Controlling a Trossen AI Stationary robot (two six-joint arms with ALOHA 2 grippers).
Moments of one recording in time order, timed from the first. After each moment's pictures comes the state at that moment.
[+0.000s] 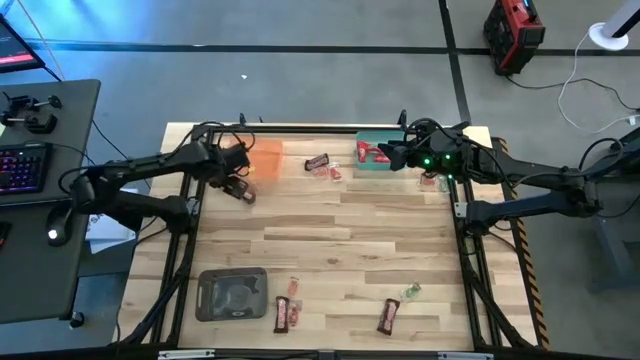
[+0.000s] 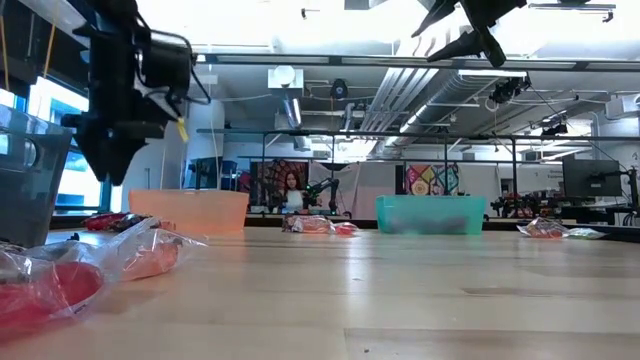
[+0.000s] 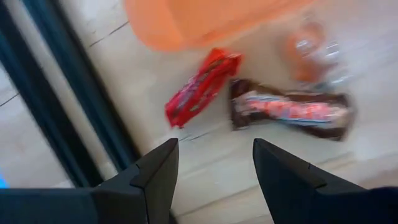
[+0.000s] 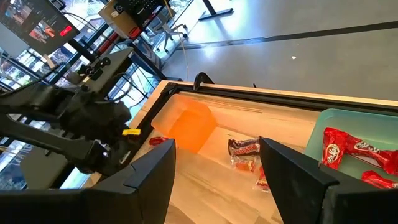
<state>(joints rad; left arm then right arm) 0.54 1.18 0.75 -1.10 -0.26 -0.53 -0.21 0.97 0.97 -0.38 0.36 0.78</state>
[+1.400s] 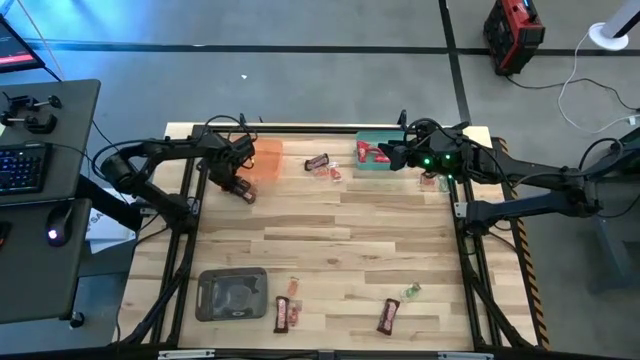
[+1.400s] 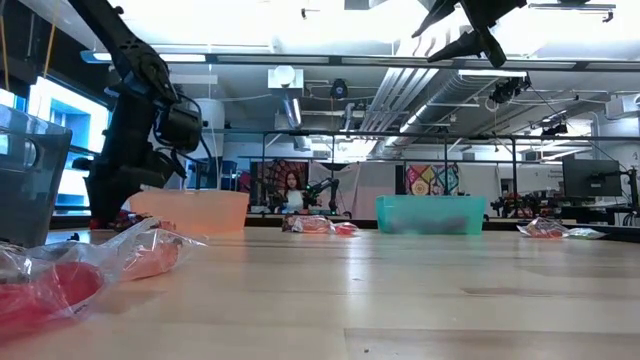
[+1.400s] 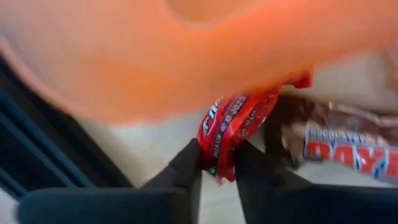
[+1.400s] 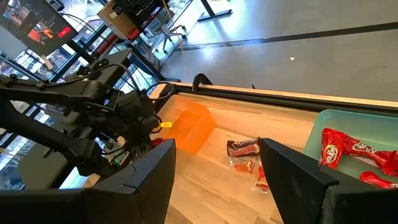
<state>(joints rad) 0.77 1.50 0.72 -0.94 -0.14 -0.27 -0.21 0.97 0.97 -0.38 0.37 0.78</state>
